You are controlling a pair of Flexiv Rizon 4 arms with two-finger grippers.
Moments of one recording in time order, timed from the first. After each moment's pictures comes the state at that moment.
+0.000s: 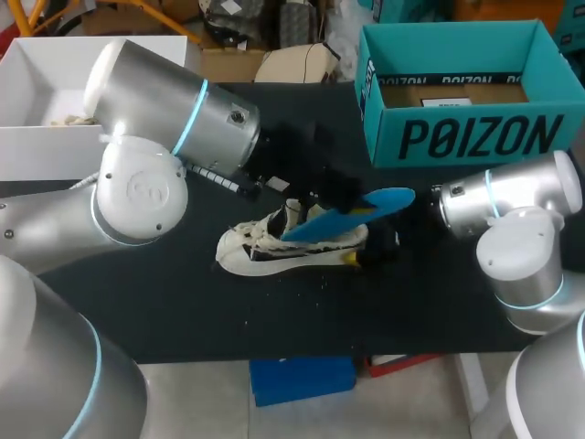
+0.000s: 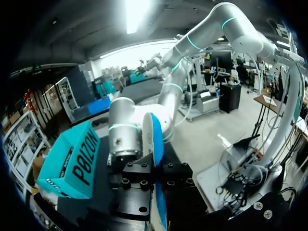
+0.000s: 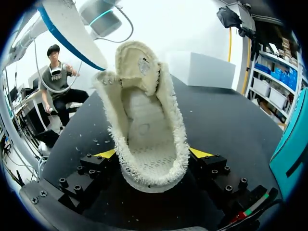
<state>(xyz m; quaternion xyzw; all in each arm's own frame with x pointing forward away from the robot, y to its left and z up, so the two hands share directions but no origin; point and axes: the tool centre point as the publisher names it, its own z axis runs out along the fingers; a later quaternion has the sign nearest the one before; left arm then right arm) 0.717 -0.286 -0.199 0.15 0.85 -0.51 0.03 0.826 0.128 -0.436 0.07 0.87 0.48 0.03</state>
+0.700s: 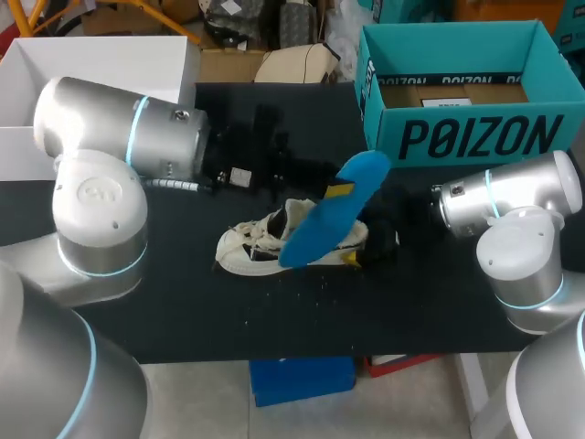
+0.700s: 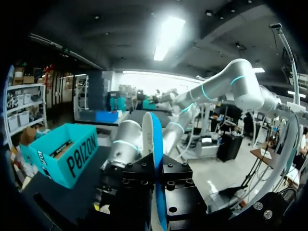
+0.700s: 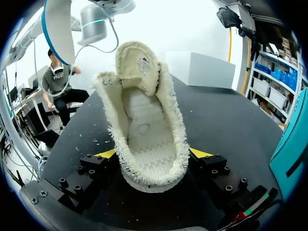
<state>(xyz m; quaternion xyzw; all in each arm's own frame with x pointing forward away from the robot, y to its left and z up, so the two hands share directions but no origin) 0.705 -0.250 -0.149 0.00 0.77 -0.63 -0.07 0.826 0.128 -0.436 0.07 0.87 0.48 0.03</state>
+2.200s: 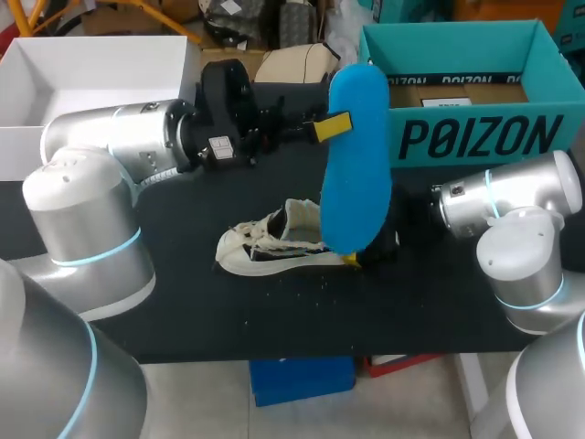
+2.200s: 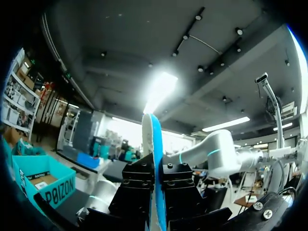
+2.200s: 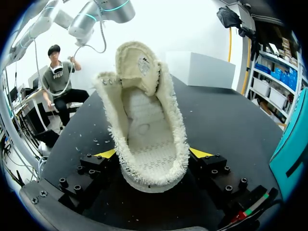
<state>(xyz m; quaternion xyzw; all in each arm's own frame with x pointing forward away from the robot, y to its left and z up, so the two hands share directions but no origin) 0.671 -0.241 -0.010 0.00 0.58 -0.80 -0.17 0.826 0.128 -0.436 0.07 0.87 0.48 0.03</state>
